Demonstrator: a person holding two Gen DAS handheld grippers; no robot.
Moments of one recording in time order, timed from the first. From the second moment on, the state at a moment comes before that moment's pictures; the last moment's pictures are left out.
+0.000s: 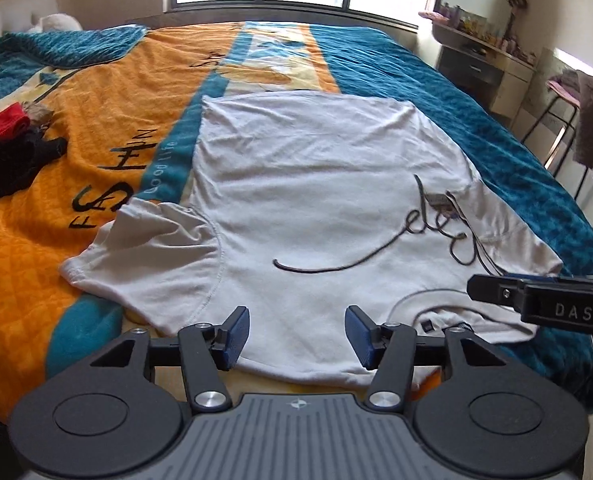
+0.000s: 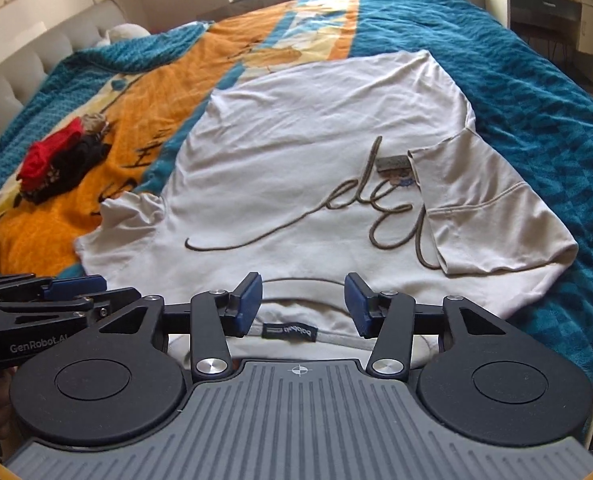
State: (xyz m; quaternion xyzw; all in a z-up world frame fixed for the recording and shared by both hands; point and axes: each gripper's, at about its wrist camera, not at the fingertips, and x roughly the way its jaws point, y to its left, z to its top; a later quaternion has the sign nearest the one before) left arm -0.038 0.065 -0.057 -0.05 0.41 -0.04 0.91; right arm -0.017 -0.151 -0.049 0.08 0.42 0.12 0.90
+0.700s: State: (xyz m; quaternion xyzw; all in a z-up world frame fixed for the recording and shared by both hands) left arm -0.038 0.242 -0.097 -0.43 0.32 0.13 0.83; right arm 0.012 -0.122 -0.070 0.12 0.46 0.12 0.87
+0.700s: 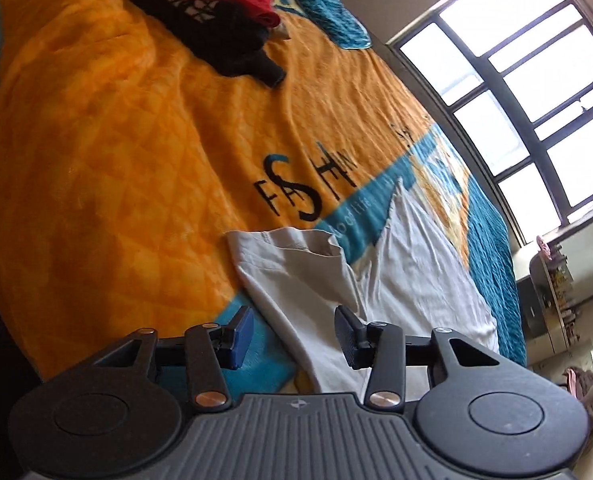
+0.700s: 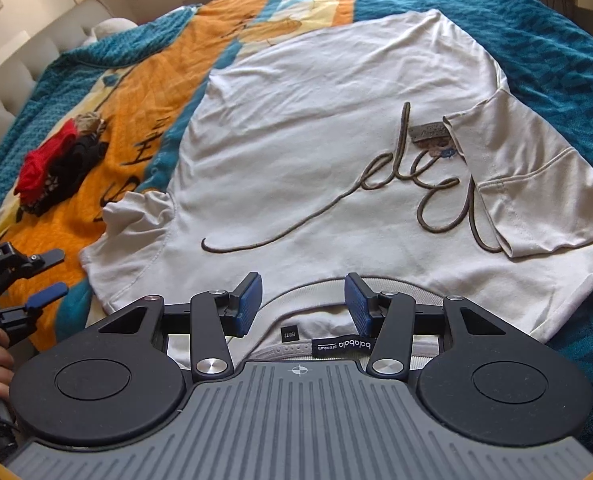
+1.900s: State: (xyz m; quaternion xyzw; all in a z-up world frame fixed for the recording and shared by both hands) left arm 0.005 0.213 -0.089 -0.27 0.34 0.16 0.88; right arm 0.008 -0.158 -0.085 0.19 0.46 0.10 0.86
